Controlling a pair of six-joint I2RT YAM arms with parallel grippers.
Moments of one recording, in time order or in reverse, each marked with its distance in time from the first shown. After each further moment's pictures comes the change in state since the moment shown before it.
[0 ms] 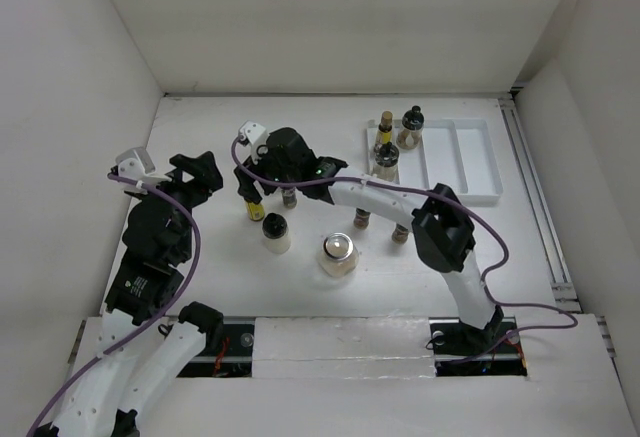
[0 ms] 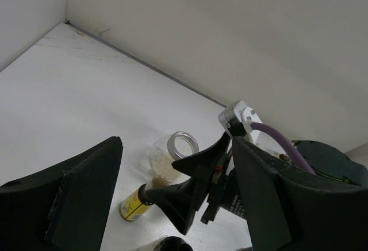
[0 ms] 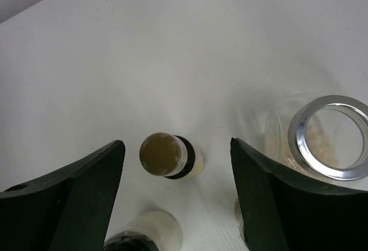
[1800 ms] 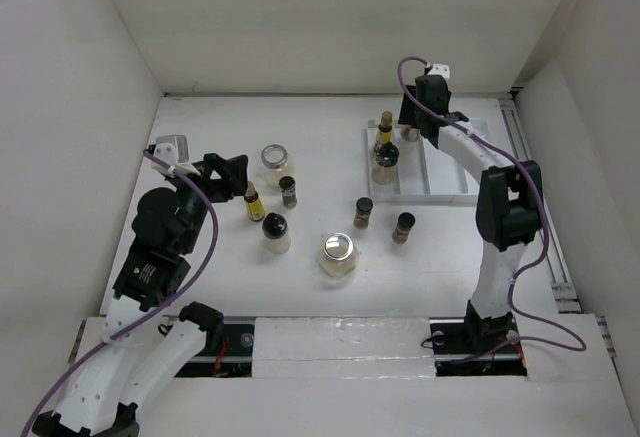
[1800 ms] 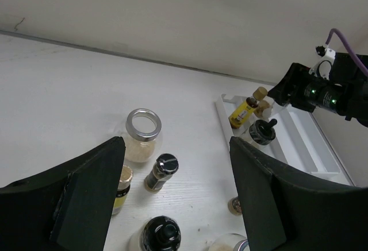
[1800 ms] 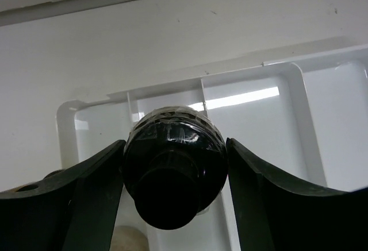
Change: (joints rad) left arm -0.001 0.069 0.000 0.052 0.340 0.116; right arm -0.708 -0.154 -0.230 -0.050 0.531 0.208
